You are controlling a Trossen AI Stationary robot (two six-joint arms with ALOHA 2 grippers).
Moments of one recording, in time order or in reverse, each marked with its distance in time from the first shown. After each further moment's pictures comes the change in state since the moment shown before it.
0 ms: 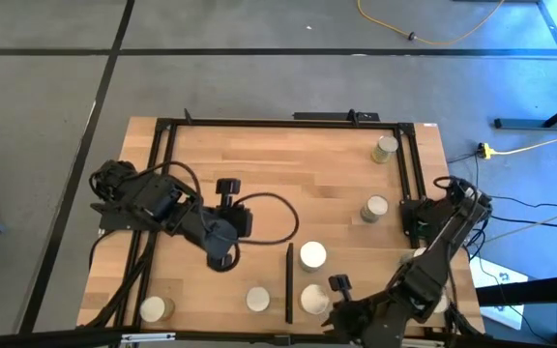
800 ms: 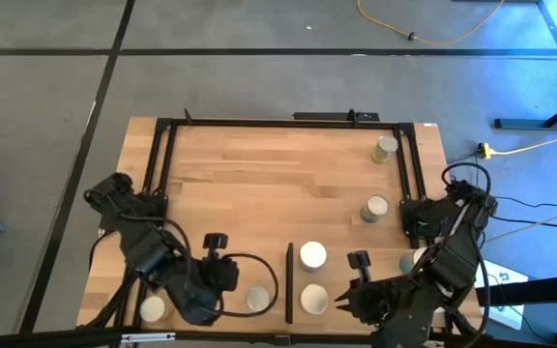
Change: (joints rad) left arm -0.234 0.000 -0.239 0.166 0.114 -0.349; right arm 0.007 -0.001 0.286 -0.411 0.135 -0.012
